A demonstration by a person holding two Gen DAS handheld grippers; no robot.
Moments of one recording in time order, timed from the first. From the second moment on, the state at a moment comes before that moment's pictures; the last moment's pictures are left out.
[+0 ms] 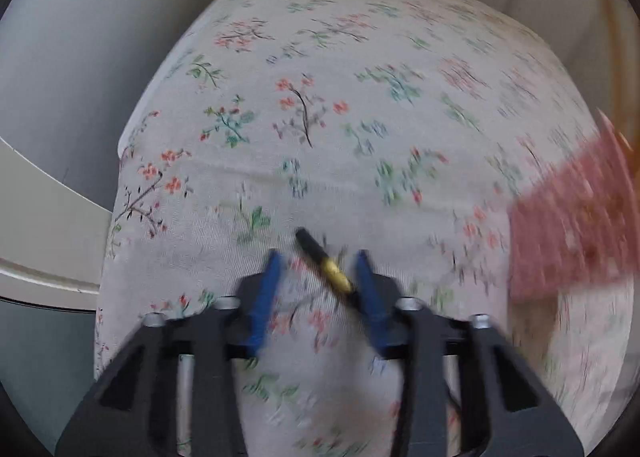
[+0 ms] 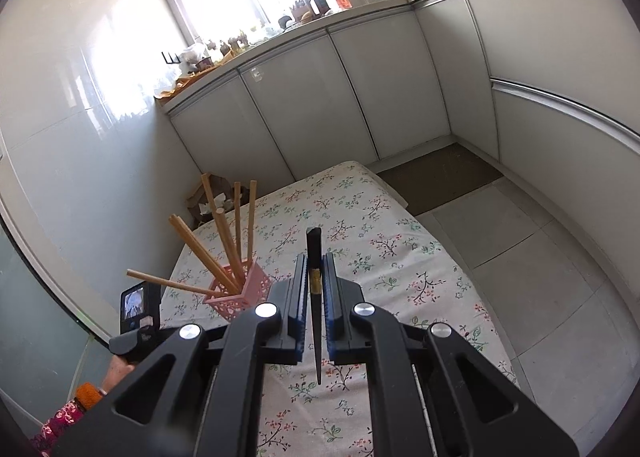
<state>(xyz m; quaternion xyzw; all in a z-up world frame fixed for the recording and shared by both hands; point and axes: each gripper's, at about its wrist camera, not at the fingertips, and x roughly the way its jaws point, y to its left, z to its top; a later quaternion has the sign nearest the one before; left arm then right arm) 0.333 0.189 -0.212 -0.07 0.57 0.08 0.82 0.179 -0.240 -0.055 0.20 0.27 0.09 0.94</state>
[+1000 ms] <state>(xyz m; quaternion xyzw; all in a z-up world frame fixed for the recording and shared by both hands) 0.137 0.110 0.024 -0.08 0.22 -0.21 0.95 0.251 -0.338 -0.158 0.34 0.49 -0.04 0.80</state>
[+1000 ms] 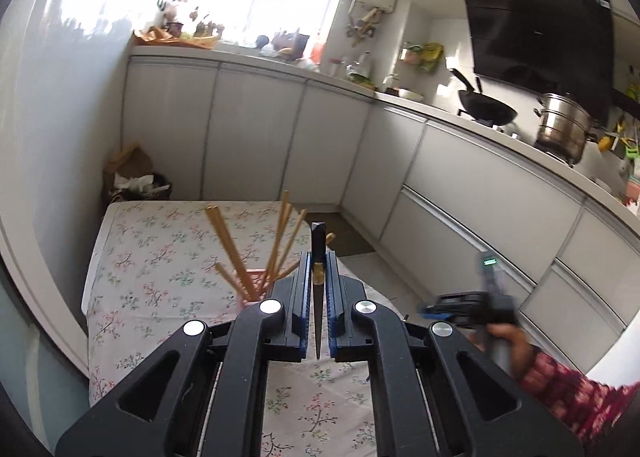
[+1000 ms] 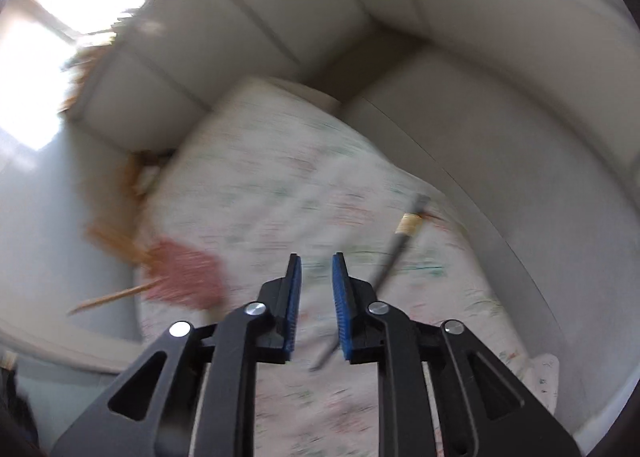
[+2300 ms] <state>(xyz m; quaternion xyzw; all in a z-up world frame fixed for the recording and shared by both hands) 0.218 0.100 0.047 -0.08 0.17 -0.15 0.97 0.220 -0.249 0.019 0.25 0.24 0.09 0.93</state>
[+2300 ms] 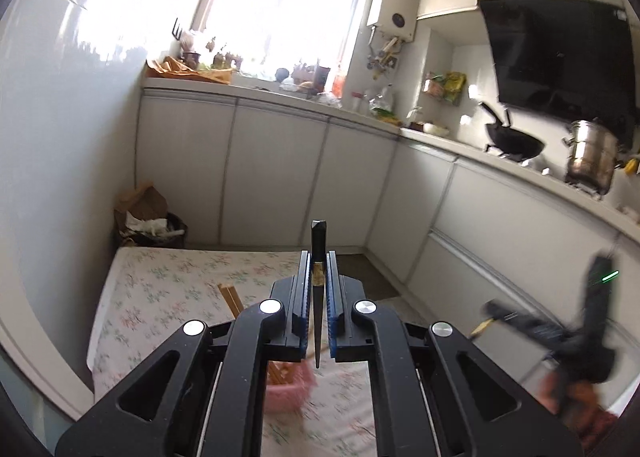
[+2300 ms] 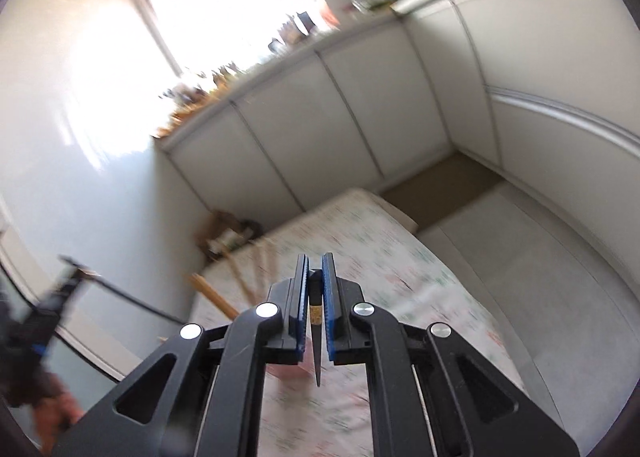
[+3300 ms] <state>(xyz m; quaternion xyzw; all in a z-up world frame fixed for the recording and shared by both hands) 0.199 0.149 0.026 -0.11 0.15 -0.04 0.98 0.279 -0.120 -0.007 0.15 0.21 0.13 0.96</state>
